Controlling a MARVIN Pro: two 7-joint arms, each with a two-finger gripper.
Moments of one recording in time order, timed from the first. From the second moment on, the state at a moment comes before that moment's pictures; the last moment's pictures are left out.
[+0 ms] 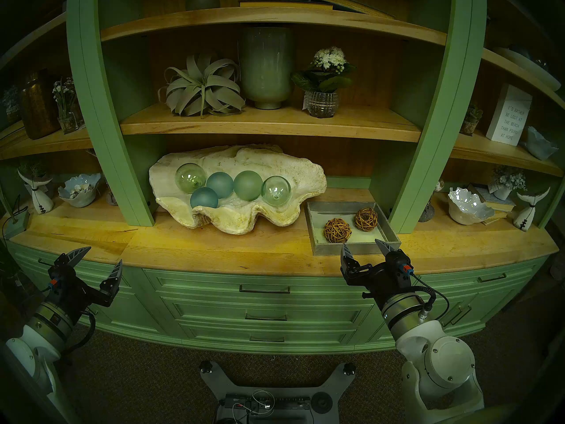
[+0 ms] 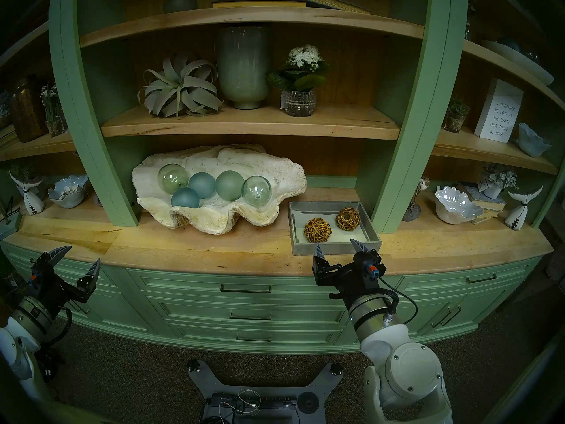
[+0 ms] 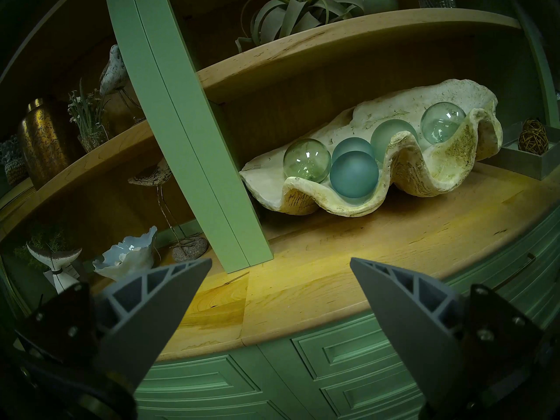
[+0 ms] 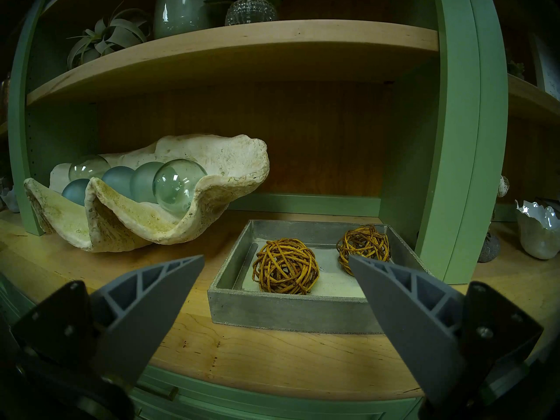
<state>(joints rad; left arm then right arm) 2.24 -1.65 -2.48 -2.23 -0.12 -0.02 -0.80 -2.32 -1.59 1.62 -2.33 0.01 0.09 0.20</state>
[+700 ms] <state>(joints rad) 2.24 -1.65 -2.48 -2.22 -0.12 -0.02 -0.80 -2.23 -1.59 1.65 -2.27 -0.02 0.09 0.15</state>
